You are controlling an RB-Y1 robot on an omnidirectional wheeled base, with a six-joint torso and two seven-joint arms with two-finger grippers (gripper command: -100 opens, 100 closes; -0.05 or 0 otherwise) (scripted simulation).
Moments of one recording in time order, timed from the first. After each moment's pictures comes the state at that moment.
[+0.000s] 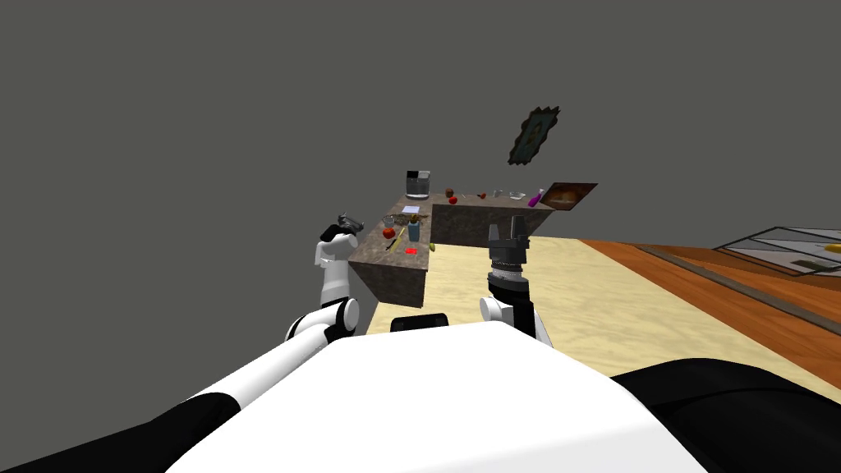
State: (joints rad) left arm -0.54 0.16 0.42 -1.43 0.11 0.49 0.60; right arm 0.54 0.04 -0.01 -2.37 0.09 -0.49 -0.02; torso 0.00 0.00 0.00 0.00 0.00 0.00
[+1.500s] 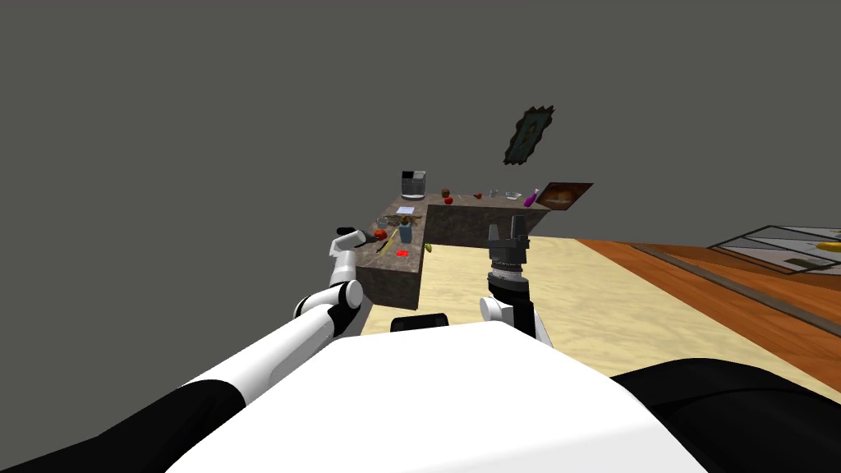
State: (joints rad) left arm -0.74 0.16 0.51 -1.02 0.13 0.77 0.68; right arm 0.54 0.04 -0.01 -2.37 0.09 -0.49 -0.02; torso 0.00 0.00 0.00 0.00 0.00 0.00
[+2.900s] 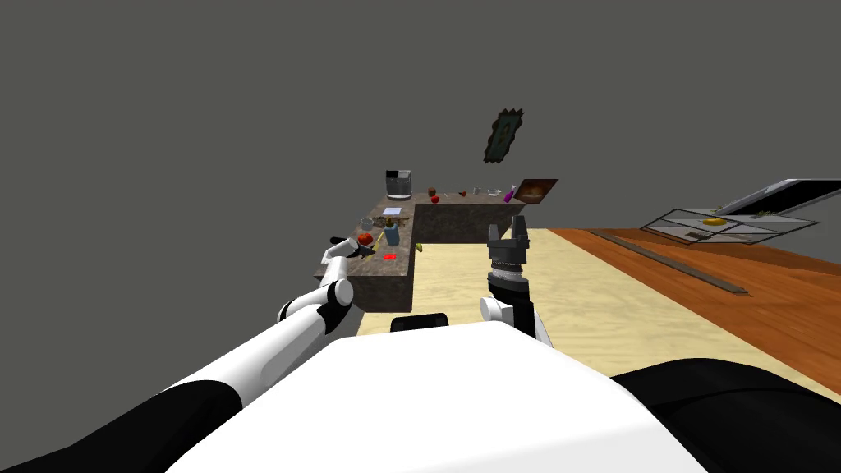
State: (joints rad) left arm -0.73 0.26 0.59 -0.80 0.20 0.87 0.64; right arm 0.54 0.04 -0.01 -2.37 0.09 -0.49 -0.02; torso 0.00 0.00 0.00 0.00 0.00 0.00
